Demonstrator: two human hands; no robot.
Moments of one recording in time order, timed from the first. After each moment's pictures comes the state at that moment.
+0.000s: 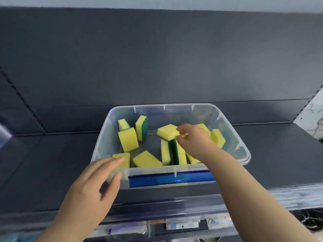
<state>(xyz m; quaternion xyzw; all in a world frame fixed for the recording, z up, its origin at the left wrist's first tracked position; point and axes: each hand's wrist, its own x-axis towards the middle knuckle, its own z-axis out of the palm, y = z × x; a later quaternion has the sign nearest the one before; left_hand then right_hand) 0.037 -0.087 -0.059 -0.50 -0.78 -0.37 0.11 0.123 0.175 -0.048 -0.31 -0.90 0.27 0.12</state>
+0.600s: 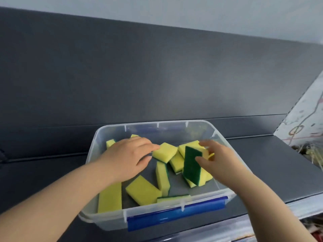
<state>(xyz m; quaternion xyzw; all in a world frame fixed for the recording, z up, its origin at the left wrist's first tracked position) -0.068 0.043 -0.040 -0.71 -0.67 -0.19 0.11 0.145 0.192 -0.031 -0.41 -0.88 0.20 0.14</state>
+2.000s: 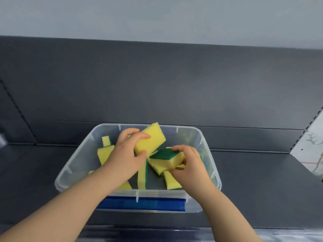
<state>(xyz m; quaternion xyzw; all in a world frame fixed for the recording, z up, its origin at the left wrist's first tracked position) 0.046 0.081 -0.032 -0.43 -0.80 -0.43 0.01 0.178 0.222 -0.063 -0.21 -0.85 0.40 0.27</state>
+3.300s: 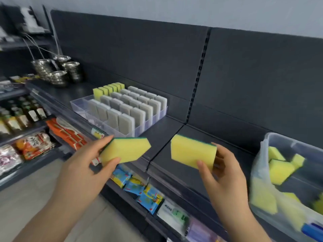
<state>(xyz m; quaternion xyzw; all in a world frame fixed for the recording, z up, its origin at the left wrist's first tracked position) -0.036 -0.428 -0.056 -0.11 -0.86 -0.43 0.25 -0.007 -0.152 -0.068 -0.01 -0.83 0.49 0.27</state>
